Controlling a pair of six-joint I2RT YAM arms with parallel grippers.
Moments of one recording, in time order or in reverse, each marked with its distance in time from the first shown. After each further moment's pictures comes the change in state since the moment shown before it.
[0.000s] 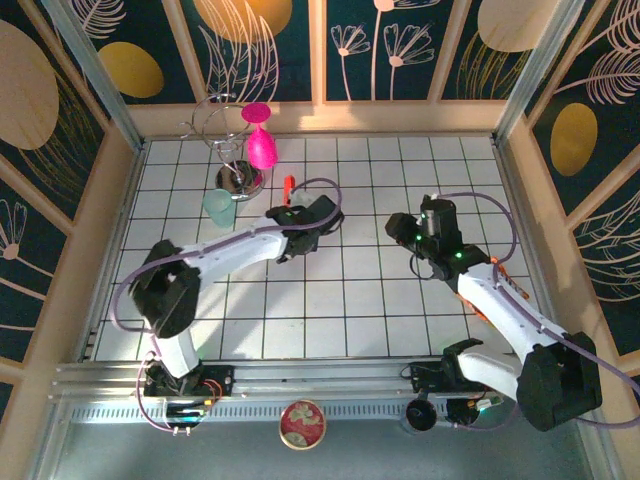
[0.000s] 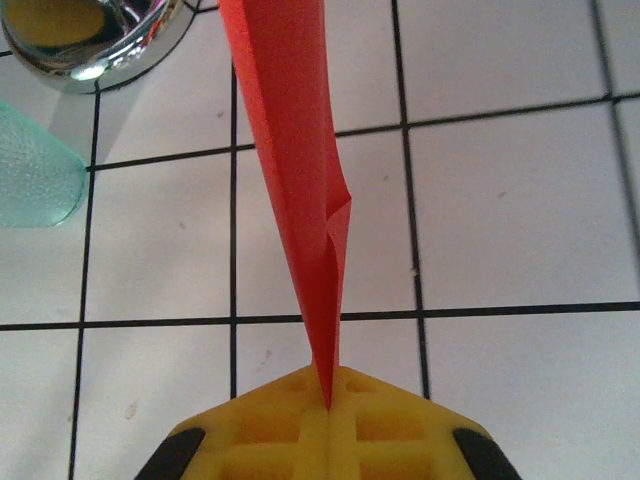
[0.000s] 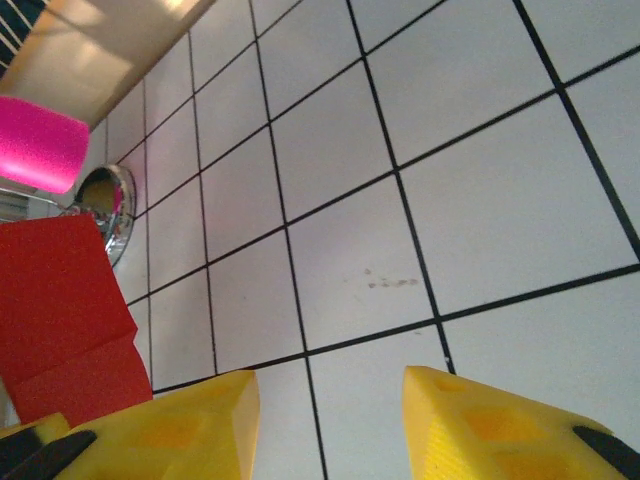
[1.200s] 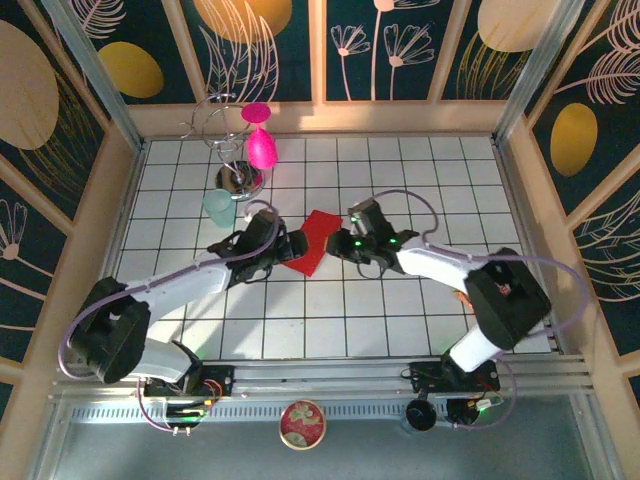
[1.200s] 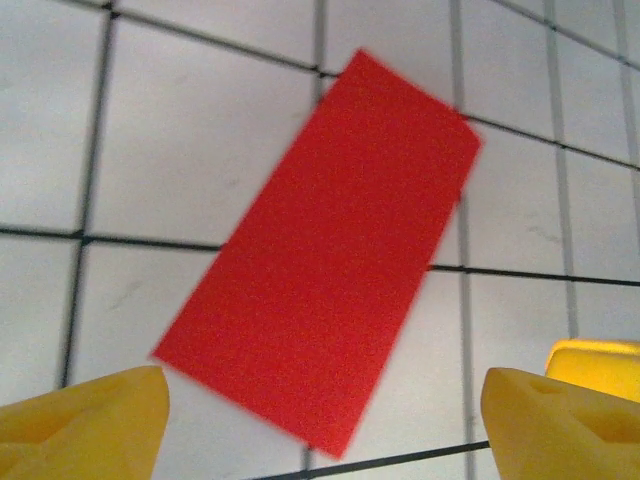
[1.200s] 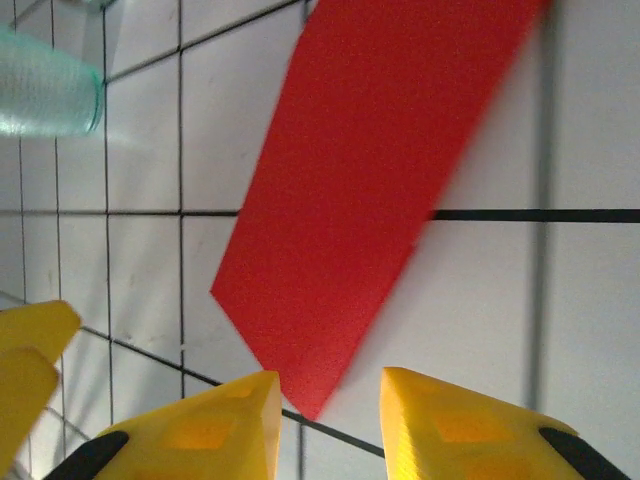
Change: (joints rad) left arm 0.201 -0.440 -0.632 0.631 0.506 -0.174; right arm 0.327 0.533 0.213 0.151 -0.164 0.033
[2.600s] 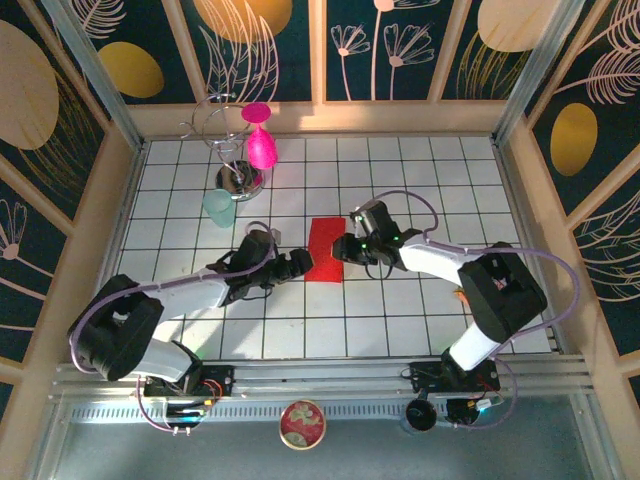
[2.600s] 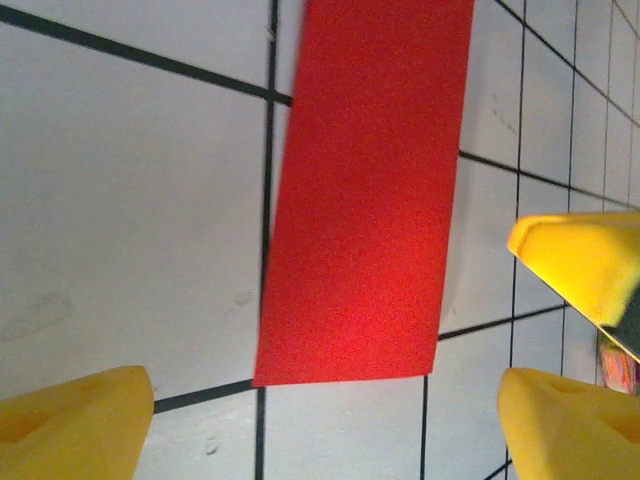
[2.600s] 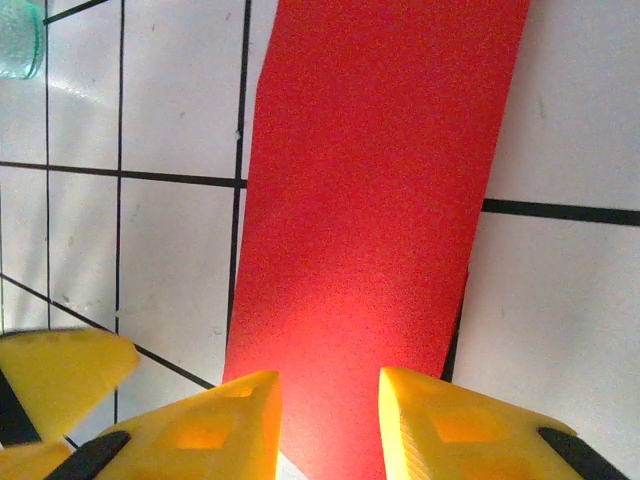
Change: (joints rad) left arm 0.005 0.056 -0.191 0.321 0.316 -0.127; right arm -0.081 0.000 -0.053 -0.023 -0.077 -0.145
